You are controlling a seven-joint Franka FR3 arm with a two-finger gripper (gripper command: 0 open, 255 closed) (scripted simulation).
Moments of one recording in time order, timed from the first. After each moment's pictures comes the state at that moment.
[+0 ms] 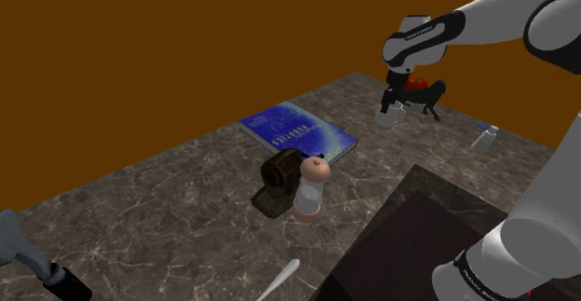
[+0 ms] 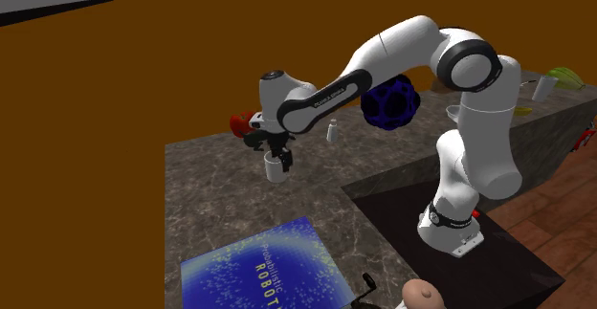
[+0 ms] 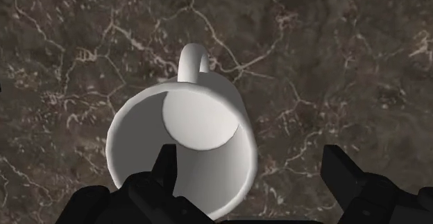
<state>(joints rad) -0.20 0.21 -0.33 -1.96 -0.02 2.16 -0.73</state>
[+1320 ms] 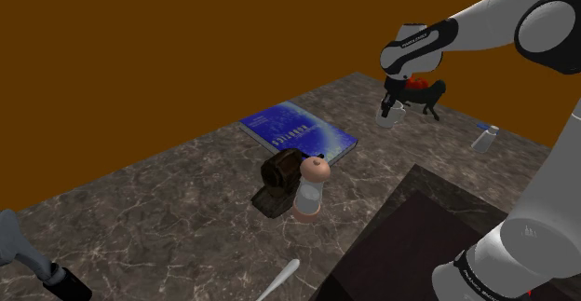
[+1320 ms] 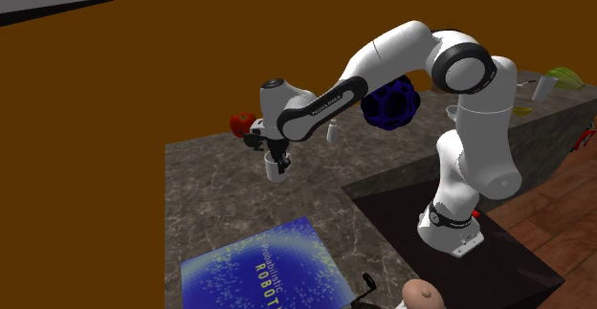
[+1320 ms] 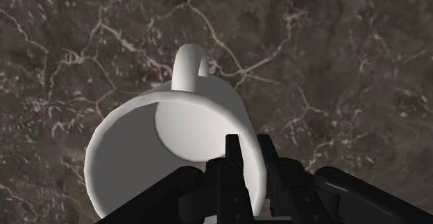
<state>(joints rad) -0.20 0.25 -0.33 -1.99 -0.01 2.22 -0.74</state>
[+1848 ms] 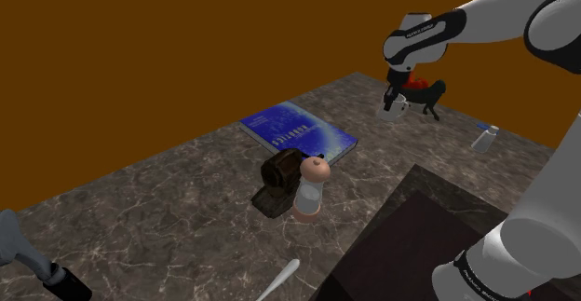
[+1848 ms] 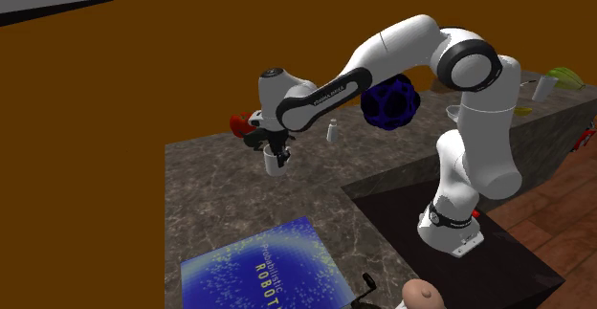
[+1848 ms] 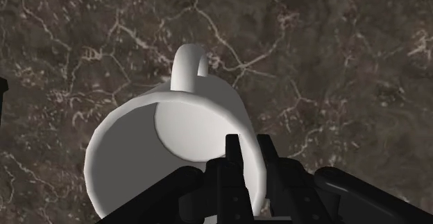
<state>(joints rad) -0.20 0.21 -0.33 -1.95 -0.02 2.15 -0.74</state>
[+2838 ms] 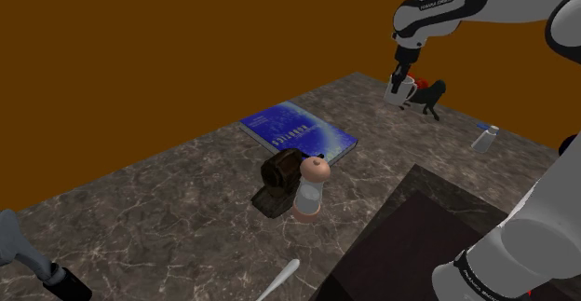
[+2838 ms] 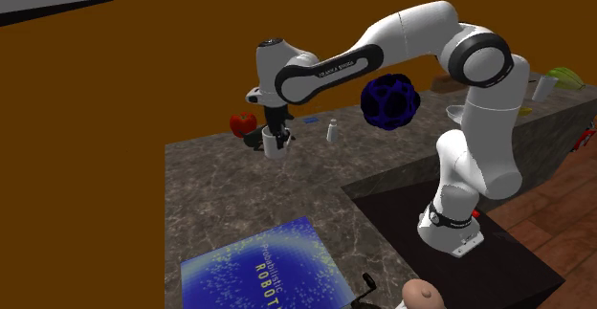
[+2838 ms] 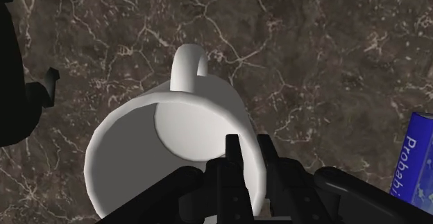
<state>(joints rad) -0.19 0.14 -0.34 -1.83 -0.04 1.96 -0.73</state>
